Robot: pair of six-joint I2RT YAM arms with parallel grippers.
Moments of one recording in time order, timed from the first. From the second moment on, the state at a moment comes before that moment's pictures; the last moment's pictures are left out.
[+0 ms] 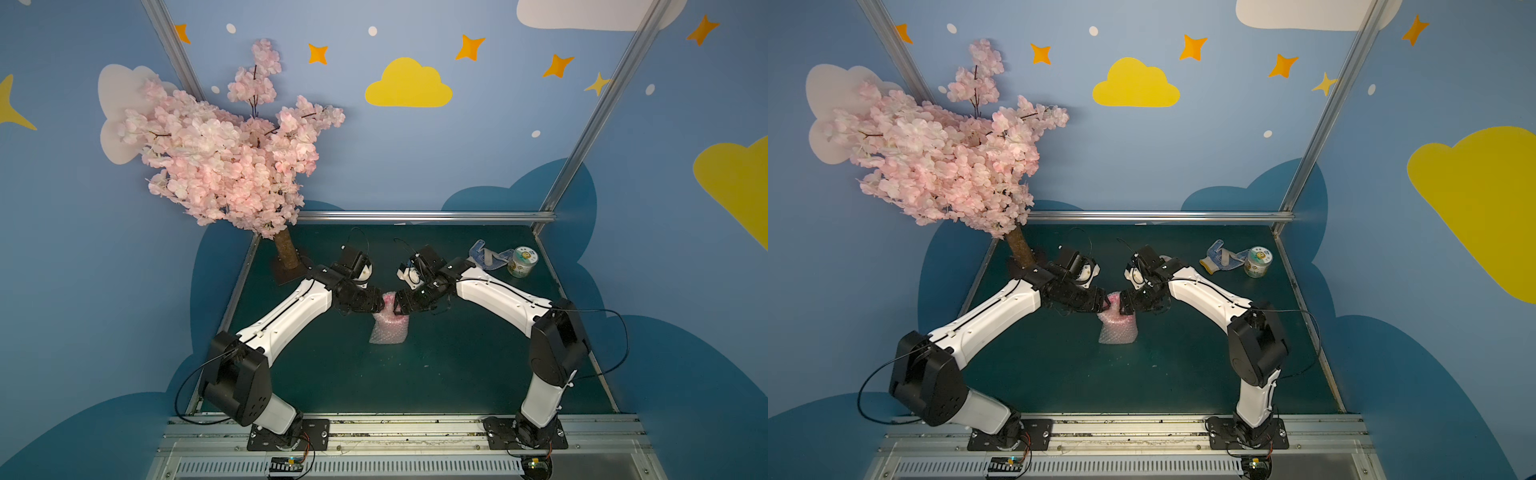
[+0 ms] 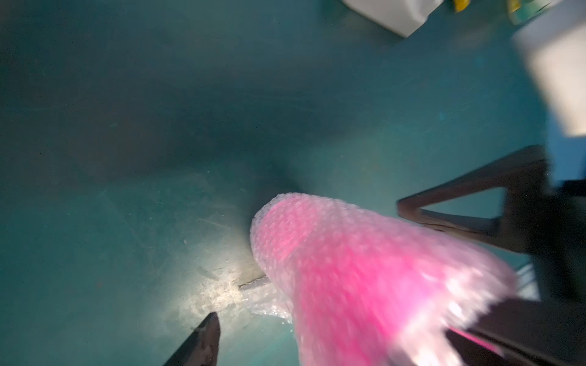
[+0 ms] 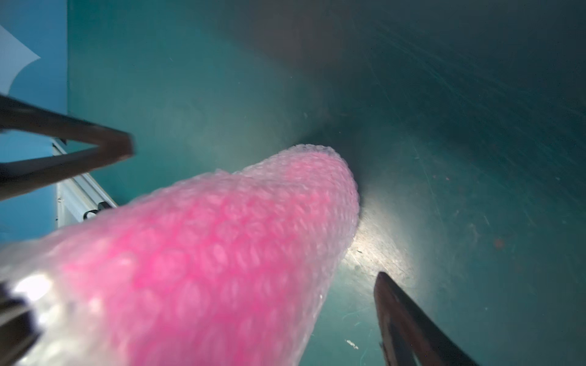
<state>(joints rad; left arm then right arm) -0.46 1.49 1.23 -0.82 0.28 -0.39 0.73 1.82 1.48 -0.84 -0.34 0.34</state>
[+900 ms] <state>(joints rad) -0.53 1.56 1.23 -0.79 0.28 -0.39 0.72 1.78 1.56 -0.91 -0.36 0.35</state>
